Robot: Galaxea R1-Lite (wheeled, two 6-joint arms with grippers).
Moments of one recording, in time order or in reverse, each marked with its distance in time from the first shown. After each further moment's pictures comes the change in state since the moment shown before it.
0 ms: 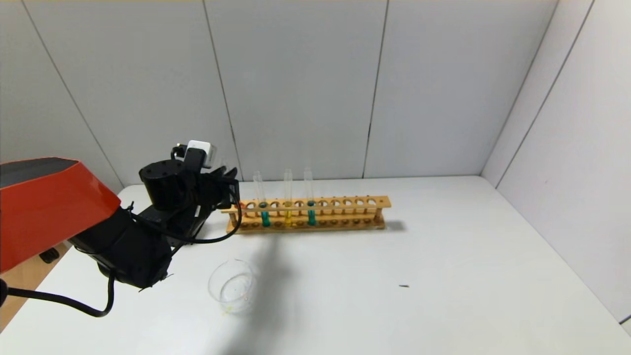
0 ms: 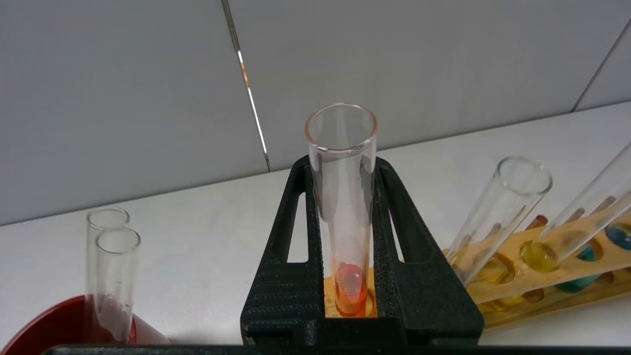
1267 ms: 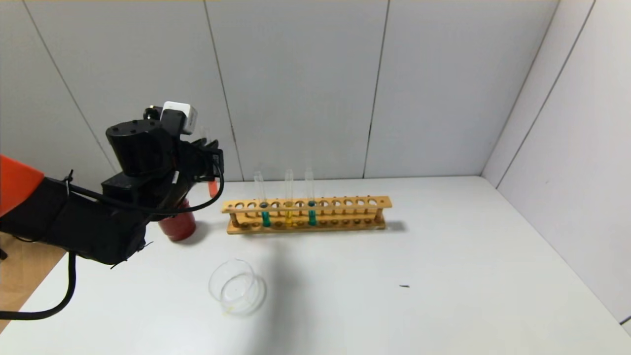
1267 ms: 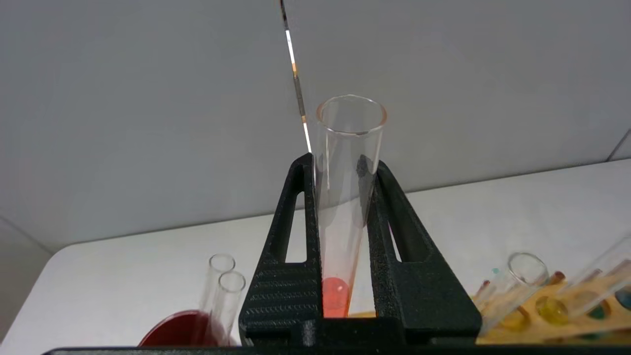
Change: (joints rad) left arm -0.014 -0.206 -0.088 0.267 0.091 0.040; right arm 0.000 0.000 0.000 0.000 0.000 0.000
